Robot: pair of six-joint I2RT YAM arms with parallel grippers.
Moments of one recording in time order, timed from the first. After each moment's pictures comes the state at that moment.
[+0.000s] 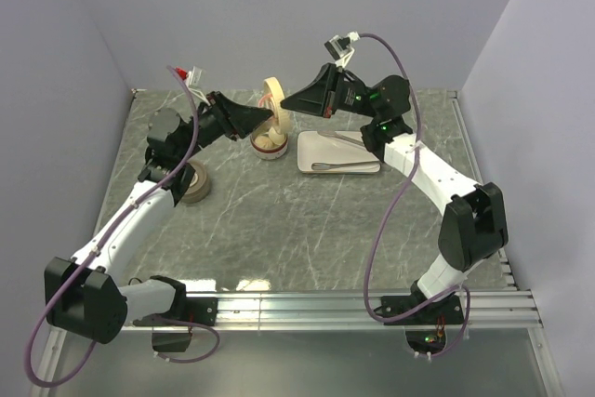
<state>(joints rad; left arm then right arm) -0.31 1.19 0.97 0.45 0.60 -0.86 0.45 1.64 1.37 0.82 -1.00 1.34</state>
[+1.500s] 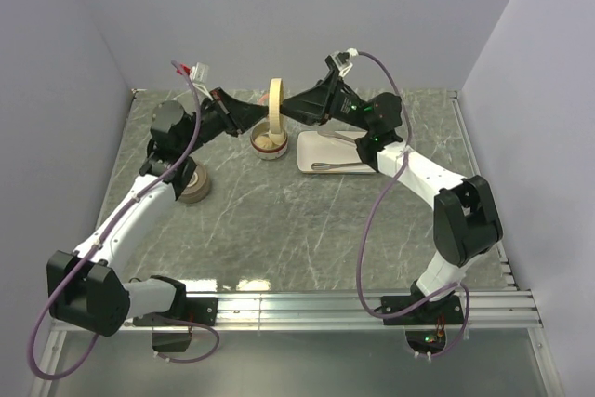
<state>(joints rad) -0.30 1.23 0.98 0.45 0.59 -0.91 0.47 1.68 1.24 1.05 -0.85 1.56</state>
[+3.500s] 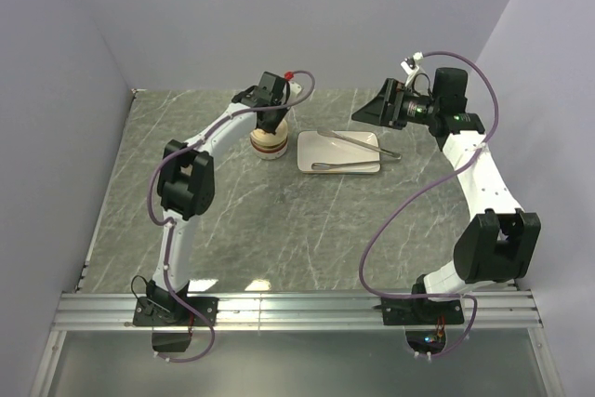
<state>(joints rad) -0.47 2.23 1.98 -0.63 -0.14 0.22 0.01 1.50 1.38 -0.37 -0.93 0.38</state>
